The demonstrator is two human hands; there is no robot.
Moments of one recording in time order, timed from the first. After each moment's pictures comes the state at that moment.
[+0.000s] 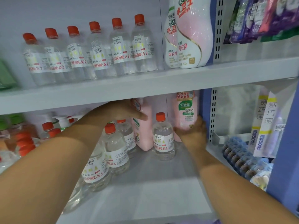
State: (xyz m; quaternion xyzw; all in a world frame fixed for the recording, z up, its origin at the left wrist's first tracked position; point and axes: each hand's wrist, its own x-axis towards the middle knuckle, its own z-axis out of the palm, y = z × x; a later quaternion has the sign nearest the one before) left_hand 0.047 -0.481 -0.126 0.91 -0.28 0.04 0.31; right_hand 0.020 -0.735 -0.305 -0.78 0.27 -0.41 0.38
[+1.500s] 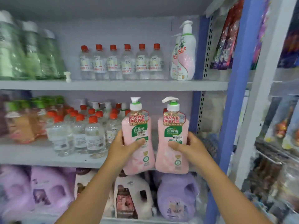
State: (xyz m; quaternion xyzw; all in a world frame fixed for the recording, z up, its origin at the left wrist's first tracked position) left_hand -0.217 -0.422 -0.236 0.72 -0.08 0.07 0.69; right_hand -0.262 -0.661 -0.229 -0.73 0.02 -0.13 0.67
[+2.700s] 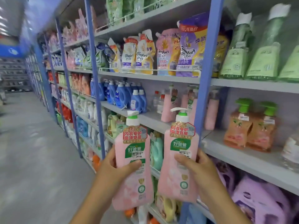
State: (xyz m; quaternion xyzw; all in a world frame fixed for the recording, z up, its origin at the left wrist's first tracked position) left_hand -0.372 0.318 -0.255 0.66 0.16 0.27 0.68; right_hand -0.236 0.119 -0.260 -0.59 -0.16 0.11 0.78
